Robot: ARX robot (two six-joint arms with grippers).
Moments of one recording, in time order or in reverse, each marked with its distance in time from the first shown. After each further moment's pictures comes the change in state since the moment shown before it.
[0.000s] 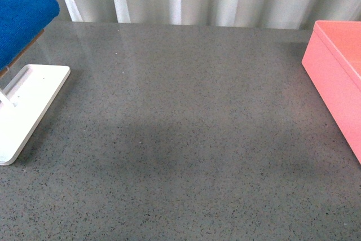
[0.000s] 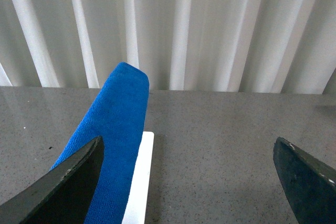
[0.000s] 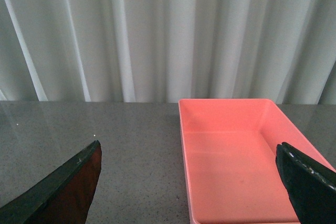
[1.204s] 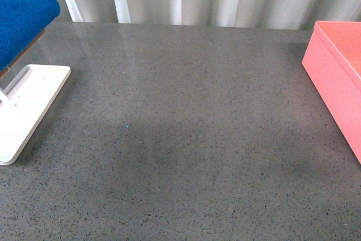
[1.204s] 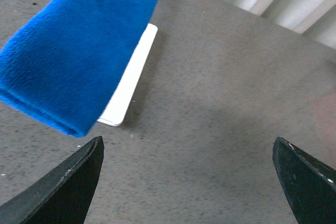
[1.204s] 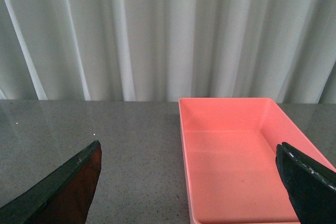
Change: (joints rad) left arm -0.118 0.327 0.209 -0.298 -0.127 -0.391; right arm 0.000 0.000 0.000 0.000 0.000 0.000
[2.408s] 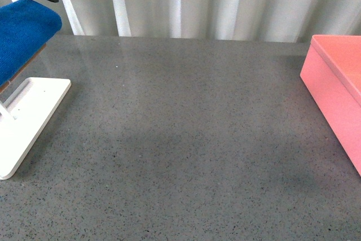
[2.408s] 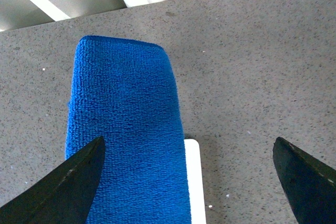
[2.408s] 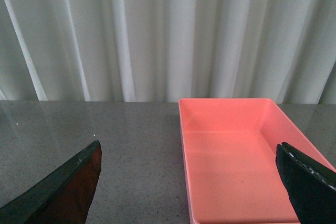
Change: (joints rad) left arm 0.194 1.690 1.330 0.032 0.108 0.630; right arm 0.000 0.000 0.000 0.000 0.000 0.000
